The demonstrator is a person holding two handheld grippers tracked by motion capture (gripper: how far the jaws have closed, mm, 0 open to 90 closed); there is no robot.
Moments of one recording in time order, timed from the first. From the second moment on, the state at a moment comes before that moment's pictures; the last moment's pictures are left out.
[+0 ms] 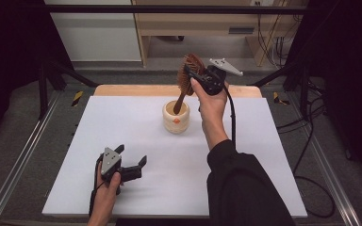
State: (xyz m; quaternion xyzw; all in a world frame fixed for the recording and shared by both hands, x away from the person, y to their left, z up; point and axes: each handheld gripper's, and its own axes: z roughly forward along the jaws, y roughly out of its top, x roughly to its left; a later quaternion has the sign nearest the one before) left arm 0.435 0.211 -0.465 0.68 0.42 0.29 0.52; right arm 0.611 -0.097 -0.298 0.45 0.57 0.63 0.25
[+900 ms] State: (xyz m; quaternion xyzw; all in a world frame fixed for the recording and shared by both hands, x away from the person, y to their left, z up) left arm 0.435 0.210 -0.465 0.69 0.41 0.29 0.52; right arm 0.618 -0.104 -0.326 0.47 0.57 0.62 0.24
